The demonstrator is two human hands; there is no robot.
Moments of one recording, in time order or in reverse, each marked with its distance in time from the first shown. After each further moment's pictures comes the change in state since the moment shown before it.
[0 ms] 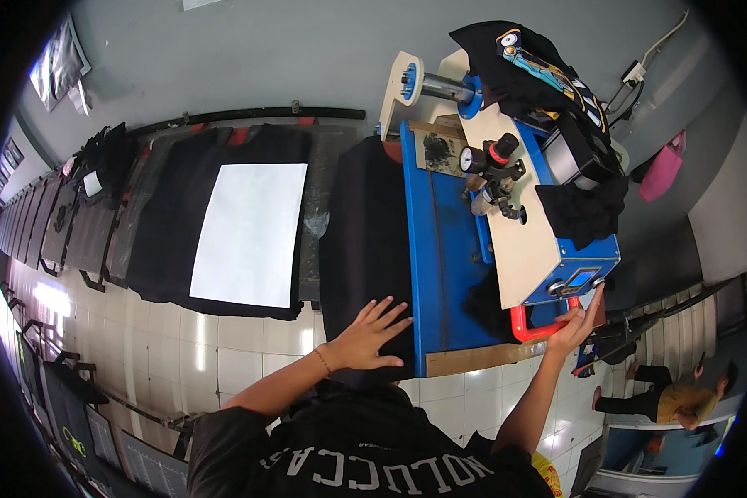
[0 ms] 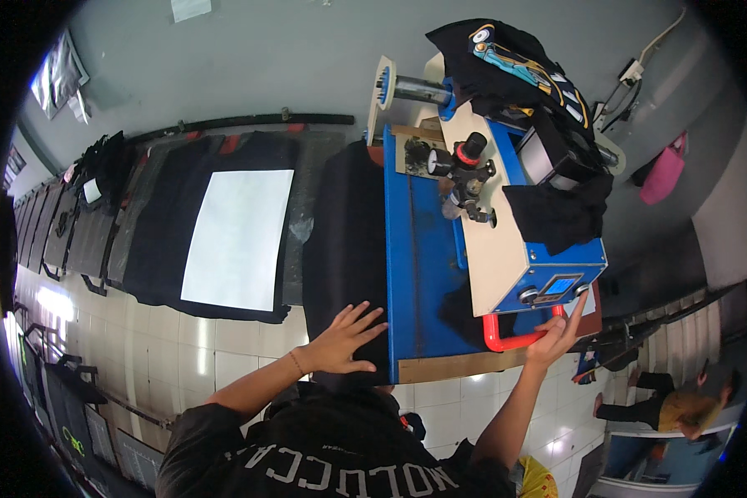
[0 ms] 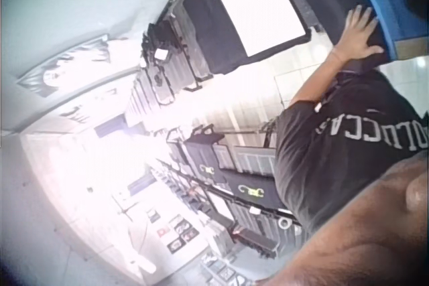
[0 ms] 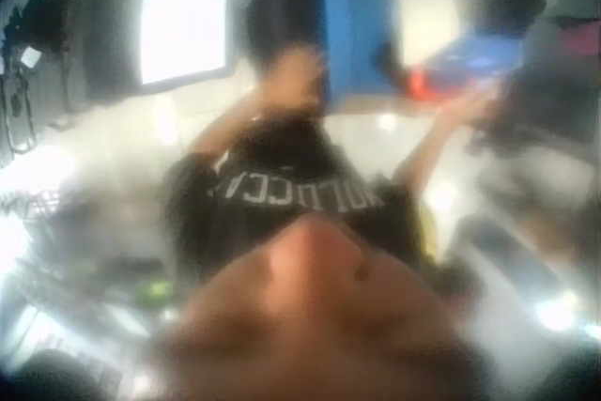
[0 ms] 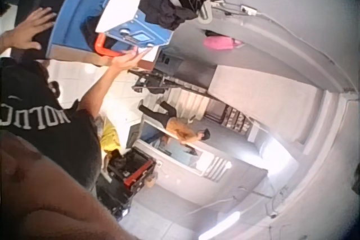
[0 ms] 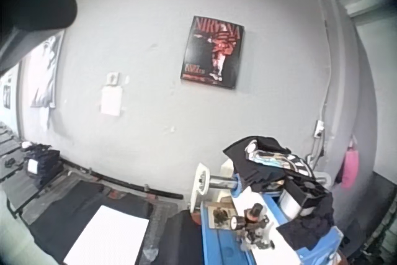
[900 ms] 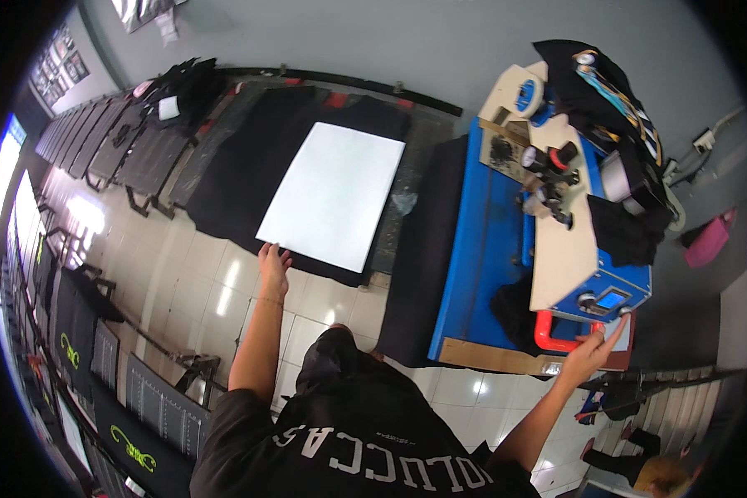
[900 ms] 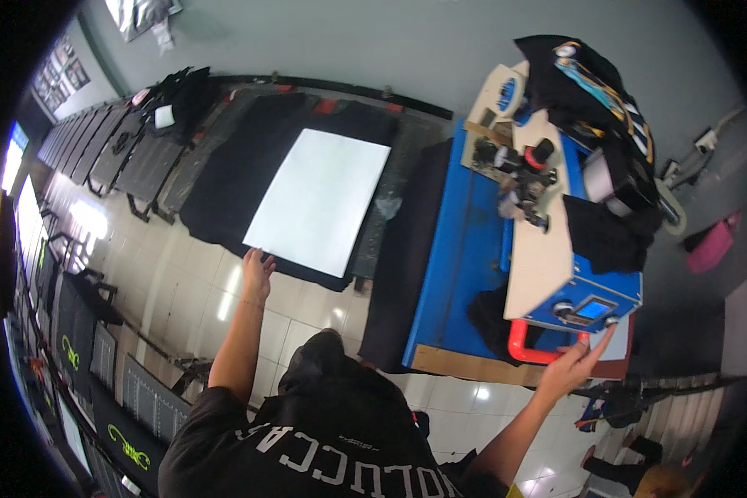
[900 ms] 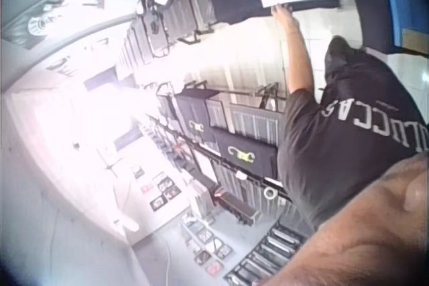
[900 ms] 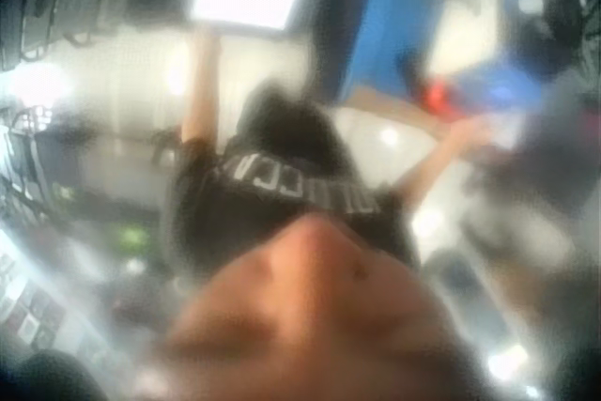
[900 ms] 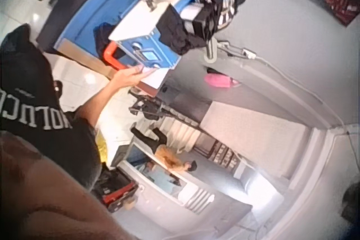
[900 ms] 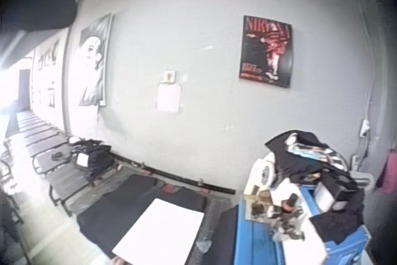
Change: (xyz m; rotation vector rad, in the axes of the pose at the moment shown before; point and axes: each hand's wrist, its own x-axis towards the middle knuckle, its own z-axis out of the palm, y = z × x) left_hand -0.196 -0.139 -0.010 -1.072 1.579 -1.221; right_hand -0.008 -0.024 -0.007 -0.090 -0.024 0.235
